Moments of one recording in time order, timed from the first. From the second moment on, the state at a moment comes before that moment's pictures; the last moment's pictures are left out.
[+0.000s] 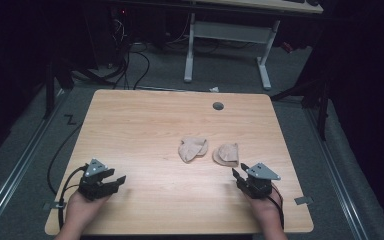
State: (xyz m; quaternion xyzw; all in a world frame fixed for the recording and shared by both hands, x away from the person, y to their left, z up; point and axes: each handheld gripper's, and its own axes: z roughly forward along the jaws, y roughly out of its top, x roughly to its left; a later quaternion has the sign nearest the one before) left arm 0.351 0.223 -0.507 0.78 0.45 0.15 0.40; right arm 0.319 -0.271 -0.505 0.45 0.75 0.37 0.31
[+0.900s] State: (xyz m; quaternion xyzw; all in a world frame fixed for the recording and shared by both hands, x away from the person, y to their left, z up) left arm 0.353 0.200 -0.510 0.80 0.41 0.16 0.40; right arm 0.325 -0.266 -0.514 0.45 0.77 0.36 0.26
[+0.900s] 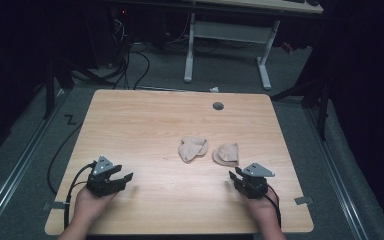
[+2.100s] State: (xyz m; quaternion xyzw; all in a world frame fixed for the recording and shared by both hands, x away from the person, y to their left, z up) left arm 0.348 0.197 -0.509 0.81 0.40 0.15 0.41; right arm 0.413 -0.266 -0.497 0.50 0.76 0.31 0.25
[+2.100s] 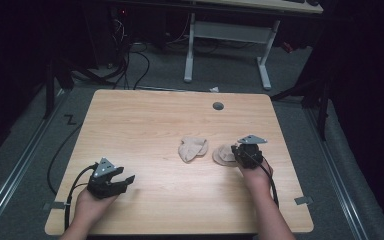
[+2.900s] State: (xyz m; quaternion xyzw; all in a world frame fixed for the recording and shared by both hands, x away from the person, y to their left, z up) left arm 0.343 0.190 -0.508 0.81 0.39 0.16 0.40; right arm 0.402 -0.256 -0.522 0.50 0.78 0.30 0.23
